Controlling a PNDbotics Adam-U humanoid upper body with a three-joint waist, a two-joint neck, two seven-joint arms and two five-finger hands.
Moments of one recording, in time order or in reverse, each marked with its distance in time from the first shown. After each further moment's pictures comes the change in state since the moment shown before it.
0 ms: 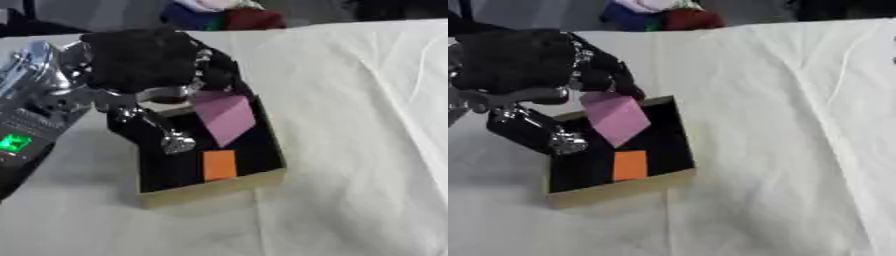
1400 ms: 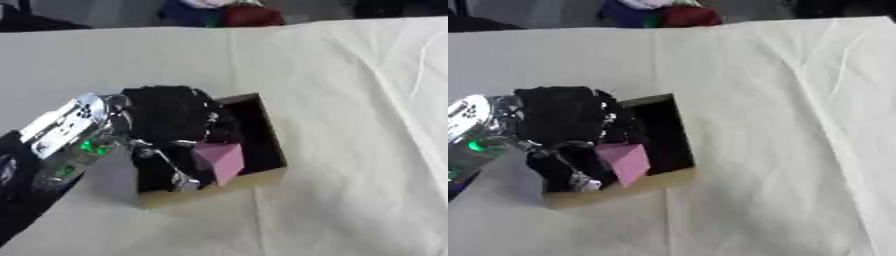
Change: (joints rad) left arm 0.065 -0.053 -0.077 0.137 -0.272 -0.174 0.036; right arm 0.023 0.009 -0.013 0.000 -0.006 0.006 0.001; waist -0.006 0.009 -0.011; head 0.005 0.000
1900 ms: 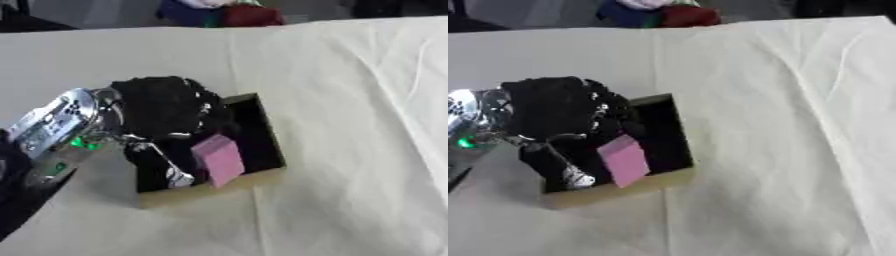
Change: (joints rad) left arm 0.012 0.020 0.067 -0.058 -0.030 0.014 0.025; right arm 0.004 0.000 -0.006 0.000 0.000 0.001 -0.001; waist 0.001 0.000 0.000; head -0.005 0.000
